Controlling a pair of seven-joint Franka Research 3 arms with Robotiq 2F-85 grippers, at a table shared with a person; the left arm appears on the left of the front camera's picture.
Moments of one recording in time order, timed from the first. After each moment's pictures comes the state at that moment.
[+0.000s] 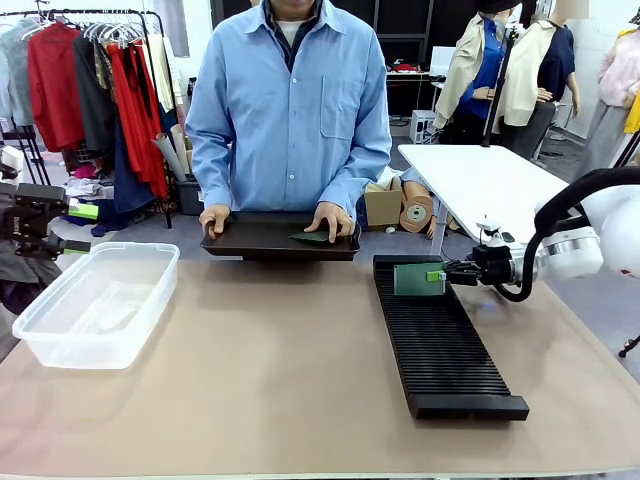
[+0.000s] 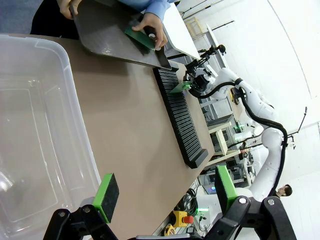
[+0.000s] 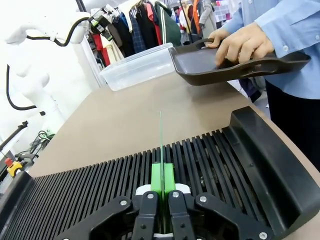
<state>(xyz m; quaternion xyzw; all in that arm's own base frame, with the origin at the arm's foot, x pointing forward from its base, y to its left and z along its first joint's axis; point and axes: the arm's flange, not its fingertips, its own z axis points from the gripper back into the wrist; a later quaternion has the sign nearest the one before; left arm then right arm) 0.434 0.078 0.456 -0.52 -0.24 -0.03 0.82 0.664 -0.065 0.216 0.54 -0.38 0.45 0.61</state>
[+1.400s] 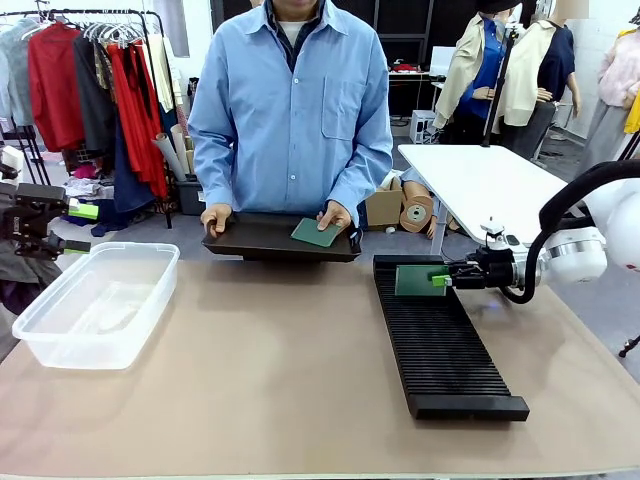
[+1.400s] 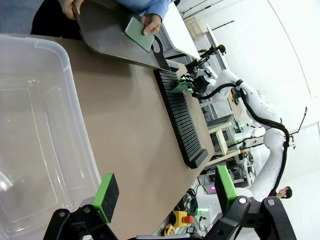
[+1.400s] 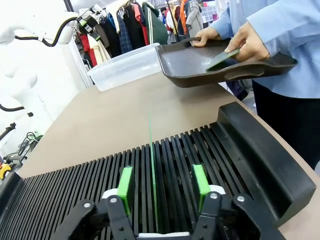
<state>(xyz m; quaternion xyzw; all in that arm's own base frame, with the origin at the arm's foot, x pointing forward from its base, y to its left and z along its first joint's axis) 0.434 0.078 0.456 -0.52 -0.24 -0.03 0.82 0.660 -0.070 0.215 0.51 -0.40 0.44 0.62</state>
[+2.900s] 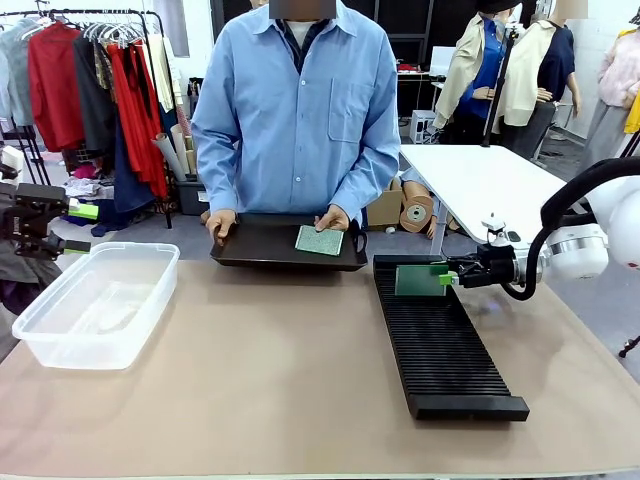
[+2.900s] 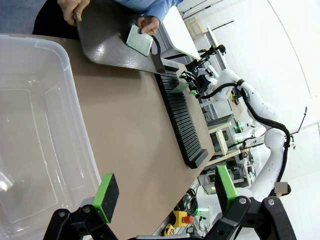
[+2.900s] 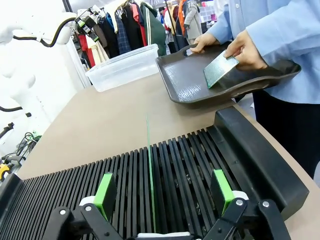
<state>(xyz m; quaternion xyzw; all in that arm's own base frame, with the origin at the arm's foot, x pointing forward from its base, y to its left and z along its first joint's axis) 0.434 0.078 0.456 -0.52 -0.24 -0.03 0.82 0.662 -0.071 0.221 0.51 -0.41 0.44 0.62</state>
